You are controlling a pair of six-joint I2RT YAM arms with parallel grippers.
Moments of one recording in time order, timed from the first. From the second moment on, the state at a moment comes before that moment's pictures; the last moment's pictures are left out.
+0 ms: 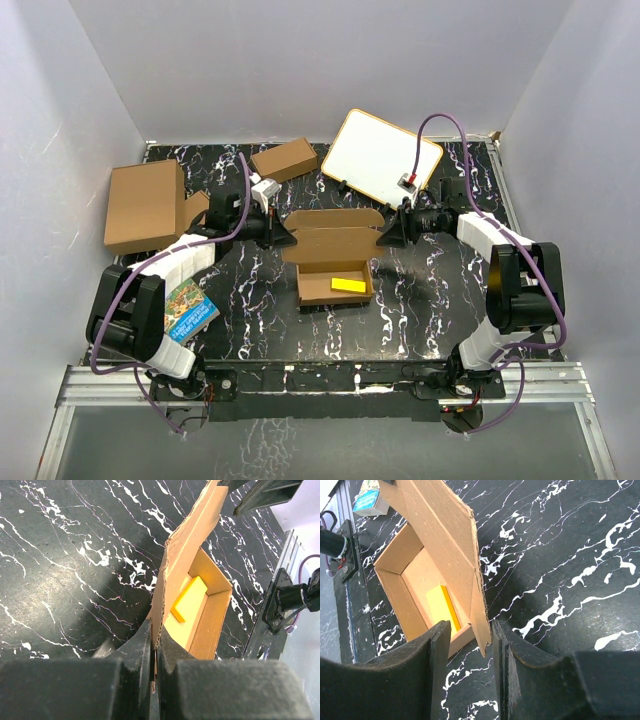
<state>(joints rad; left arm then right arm) -0.32 1.51 0.85 0.06 0.79 -0.19 0.01 1.63 0.99 -0.28 -1.12 -0.33</state>
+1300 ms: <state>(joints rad) -0.35 1.51 0.94 -0.10 0.70 -0.14 0.02 1.59 1.01 -0.36 -1.08 -0.44</state>
